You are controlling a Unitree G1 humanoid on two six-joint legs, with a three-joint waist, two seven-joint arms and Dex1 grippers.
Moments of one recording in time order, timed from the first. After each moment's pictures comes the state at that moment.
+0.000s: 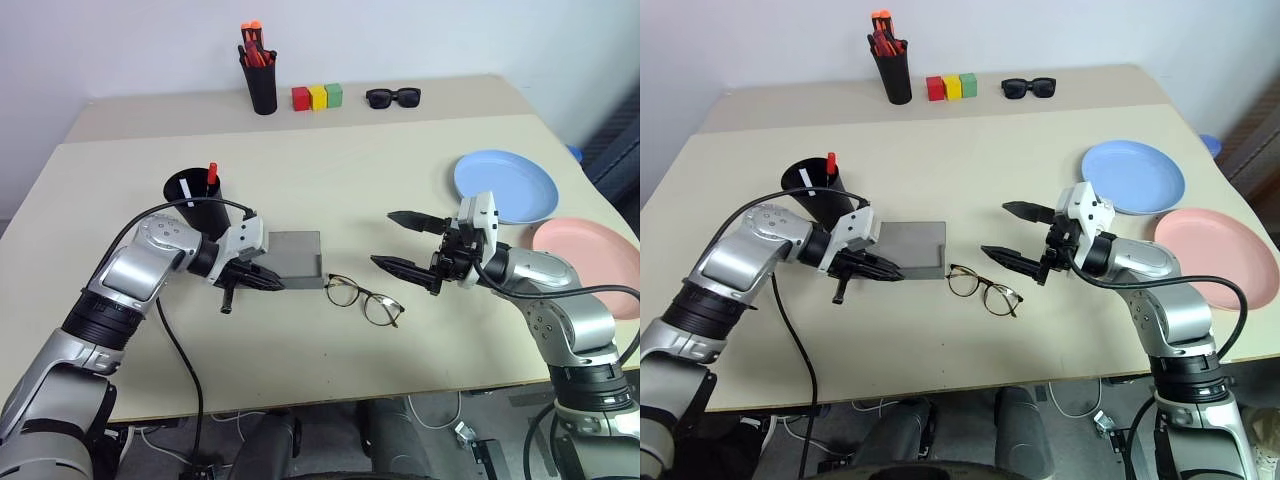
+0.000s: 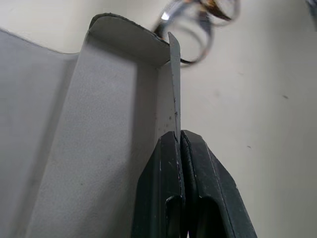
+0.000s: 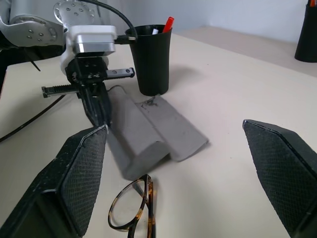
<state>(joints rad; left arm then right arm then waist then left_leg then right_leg) -0.66 0.76 -0.34 0.13 -0.22 0.41 -1.41 -0.33 -0.61 -0.06 -0.21 0.57 0.41 0.98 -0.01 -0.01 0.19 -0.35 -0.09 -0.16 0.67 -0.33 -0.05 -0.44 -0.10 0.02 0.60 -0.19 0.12</state>
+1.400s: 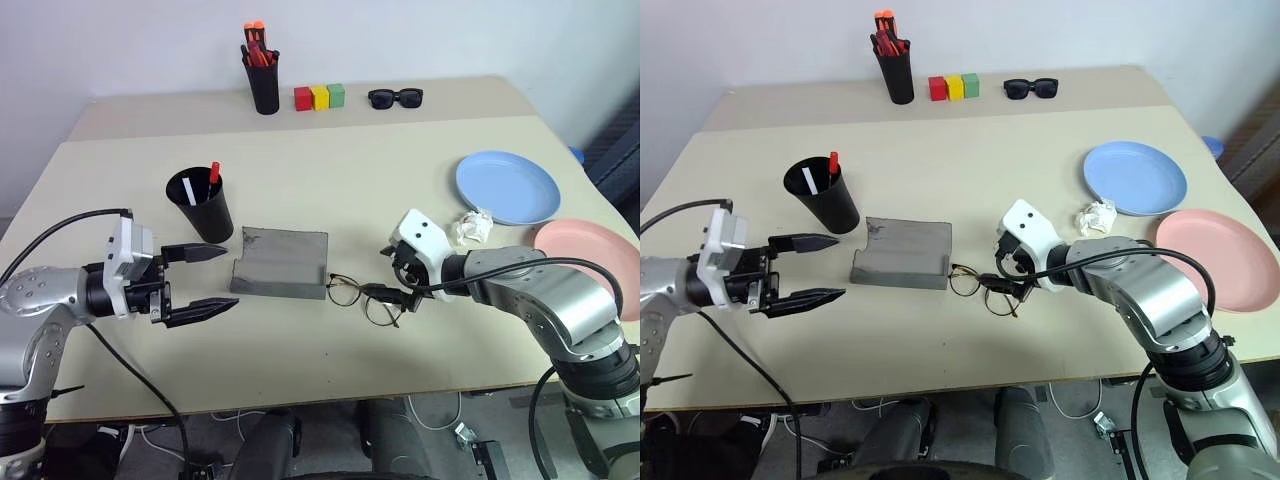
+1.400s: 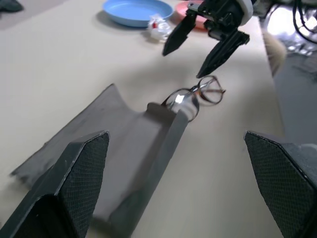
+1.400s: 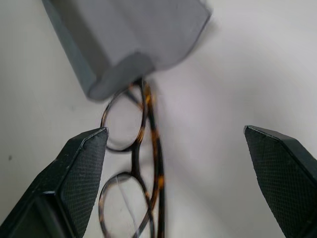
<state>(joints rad) -0.07 0.83 0.33 -0.28 -0.61 0.41 -1.29 -0.51 -0.72 0.19 -0.51 0.51 1.21 0.63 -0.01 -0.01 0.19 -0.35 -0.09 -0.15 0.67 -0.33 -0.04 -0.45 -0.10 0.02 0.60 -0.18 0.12</state>
